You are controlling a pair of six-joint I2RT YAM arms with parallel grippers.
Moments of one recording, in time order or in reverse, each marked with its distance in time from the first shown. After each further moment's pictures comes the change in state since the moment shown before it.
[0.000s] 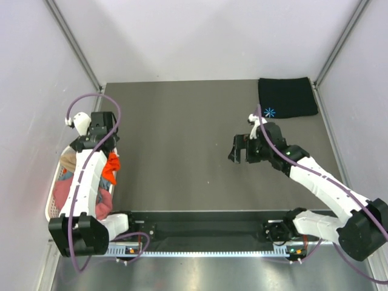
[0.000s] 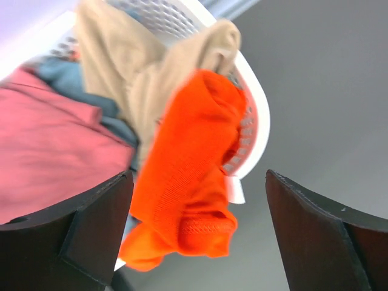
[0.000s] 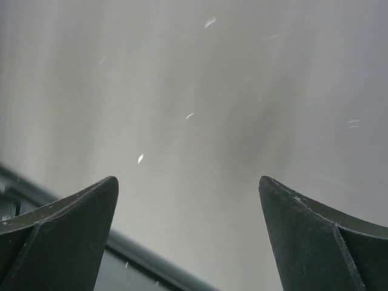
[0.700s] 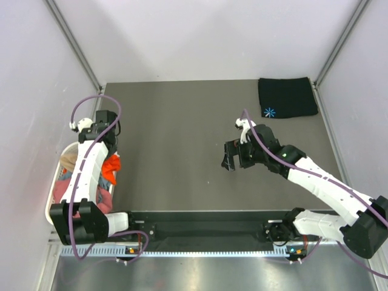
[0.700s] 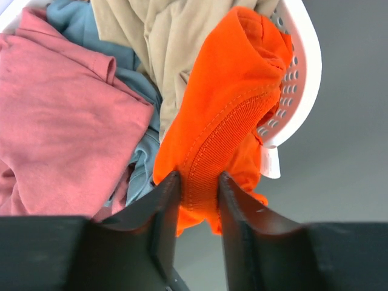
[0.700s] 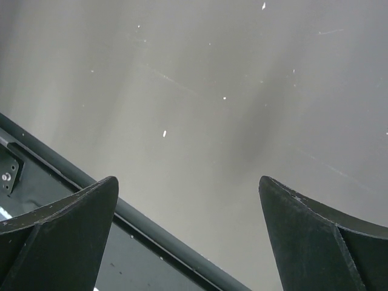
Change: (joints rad) left arm 0.003 0.113 0.082 -0.240 0.022 -0.085; right arm 0.165 0.002 0.077 -0.105 0.017 -0.053
